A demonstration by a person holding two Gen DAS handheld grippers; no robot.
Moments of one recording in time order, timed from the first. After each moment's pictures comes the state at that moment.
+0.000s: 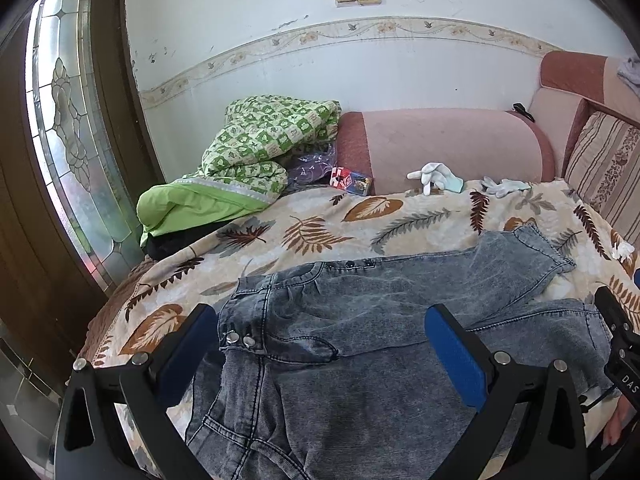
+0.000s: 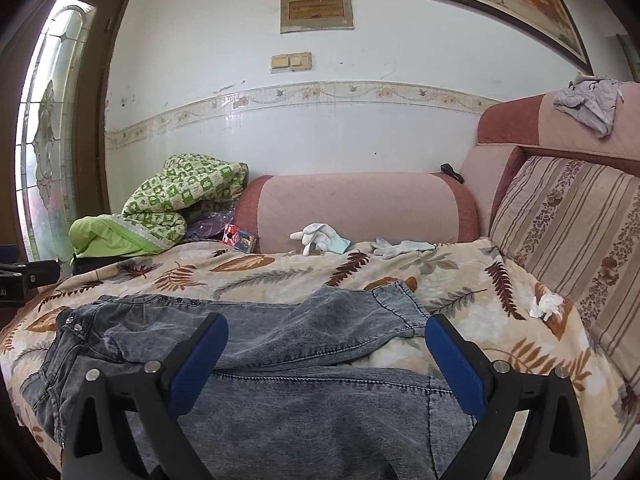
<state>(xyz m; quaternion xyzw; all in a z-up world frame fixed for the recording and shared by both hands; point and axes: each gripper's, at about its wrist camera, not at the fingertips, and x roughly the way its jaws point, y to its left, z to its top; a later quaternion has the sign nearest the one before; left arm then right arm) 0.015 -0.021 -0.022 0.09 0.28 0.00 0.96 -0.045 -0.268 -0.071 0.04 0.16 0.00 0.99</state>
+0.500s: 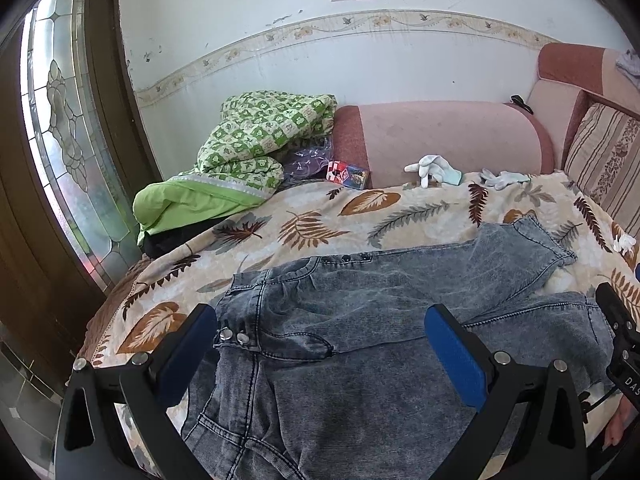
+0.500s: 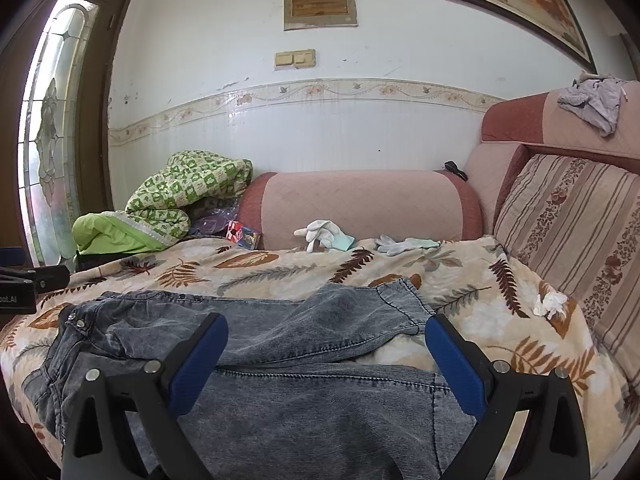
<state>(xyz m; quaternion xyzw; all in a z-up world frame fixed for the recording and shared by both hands) 0.018 -0.028 -0.027 0.10 0.29 0.00 0.95 -0.047 -0.248 -0.067 0.04 0.16 -0.03 0.99</state>
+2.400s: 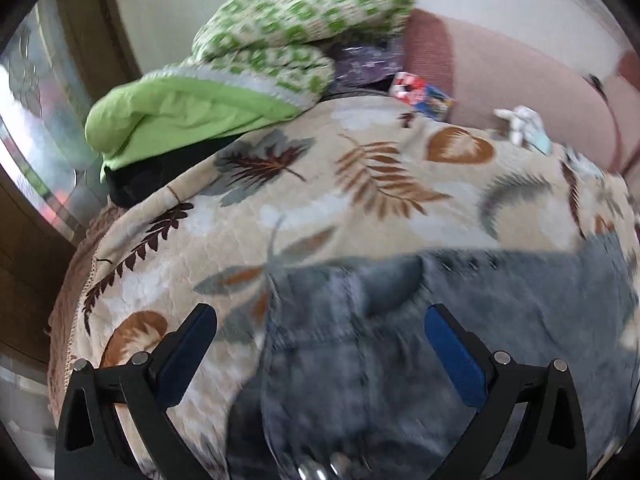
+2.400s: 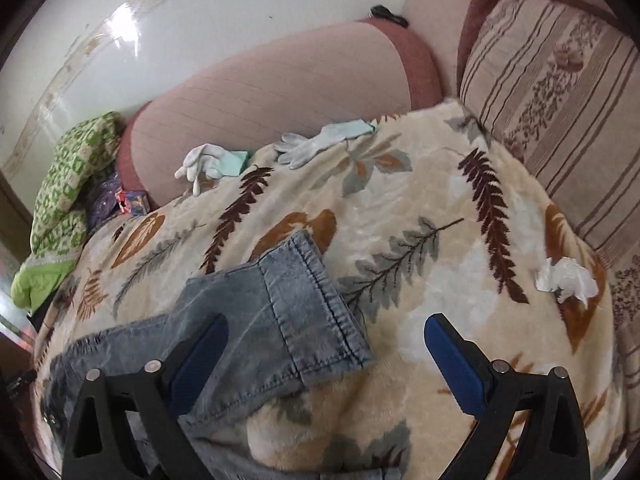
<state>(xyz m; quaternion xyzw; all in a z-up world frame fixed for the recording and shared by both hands) 0.253 0.113 -0.089 0.02 0.48 0.02 0.88 0.175 -0.460 -0.105 0.21 0.43 -0.05 0.88</state>
